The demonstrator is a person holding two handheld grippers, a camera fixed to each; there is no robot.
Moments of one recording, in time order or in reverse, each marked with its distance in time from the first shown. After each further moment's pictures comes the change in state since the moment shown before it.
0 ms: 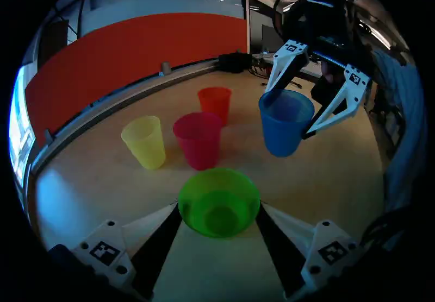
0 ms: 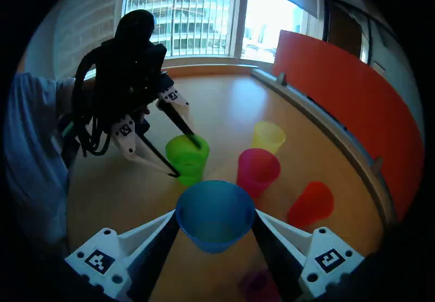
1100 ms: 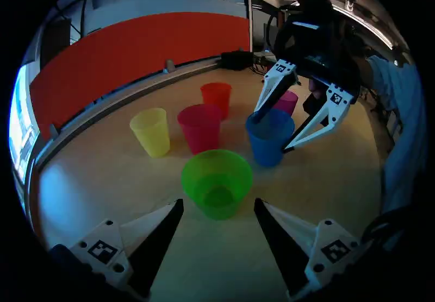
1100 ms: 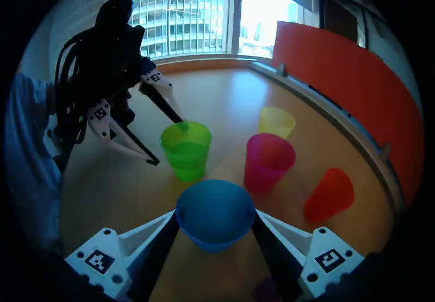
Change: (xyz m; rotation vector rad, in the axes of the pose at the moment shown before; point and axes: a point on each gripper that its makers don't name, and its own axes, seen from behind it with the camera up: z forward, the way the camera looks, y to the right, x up) left arm -0.016 0.001 -0.027 0.017 -0.010 -0.009; right arm -0.020 -0.011 0.040 0.008 0.000 0.044
